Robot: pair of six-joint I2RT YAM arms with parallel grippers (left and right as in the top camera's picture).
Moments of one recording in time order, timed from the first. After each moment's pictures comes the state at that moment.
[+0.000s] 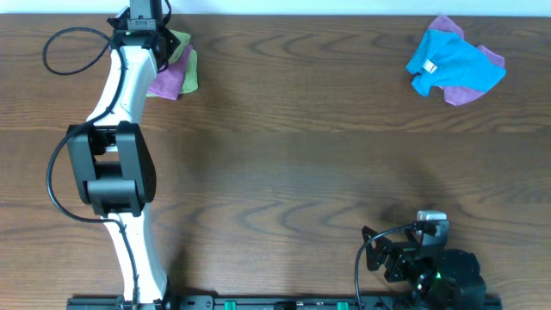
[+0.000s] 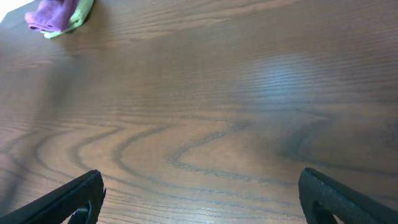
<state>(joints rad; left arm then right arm) 0.01 2.24 1.92 -0.62 -0.17 -0.80 0.27 0.03 0.41 -0.99 -0.11 0.42</state>
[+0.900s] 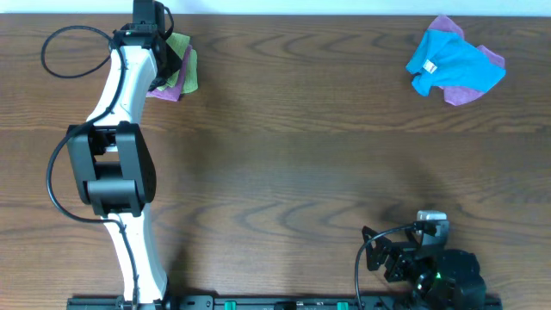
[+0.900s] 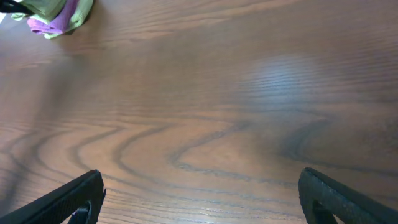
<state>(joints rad) 0.01 2.24 1.92 -0.83 -0.18 -0.69 0.27 0.03 0.41 -0.99 -0.11 0.42</state>
